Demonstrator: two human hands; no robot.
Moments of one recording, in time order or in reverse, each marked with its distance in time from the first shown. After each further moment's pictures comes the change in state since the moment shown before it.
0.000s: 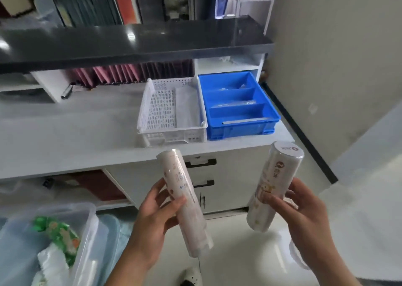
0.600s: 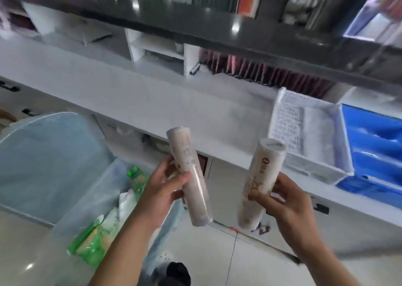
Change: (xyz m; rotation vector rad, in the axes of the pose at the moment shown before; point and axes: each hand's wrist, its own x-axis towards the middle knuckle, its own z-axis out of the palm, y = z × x) left_hand 0.002 0.078 -0.274 -0.185 0.327 0.165; right_hand 0.032 -0.018 0.328 -0.134 -0.591 -0.031
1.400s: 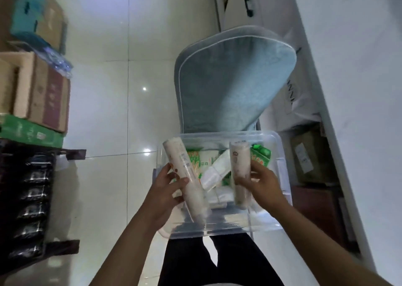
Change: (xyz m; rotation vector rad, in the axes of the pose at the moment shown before) left_hand -0.103 -0.070 -0.254 -0.607 1.084 -0.048; right_hand 0.136 0.098 0.417 -0.569 -1.164 0.082
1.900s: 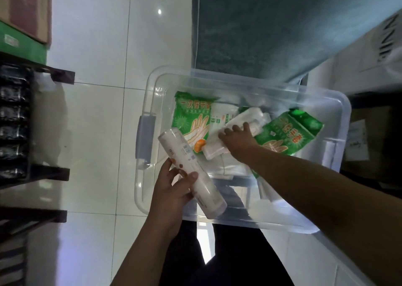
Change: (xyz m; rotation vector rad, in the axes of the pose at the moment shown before) left_hand 0.057 -0.158 -0.010 -0.203 0.384 -0.045; right_hand 0.182 0.157 0.133 -1.530 -0.629 -0.521
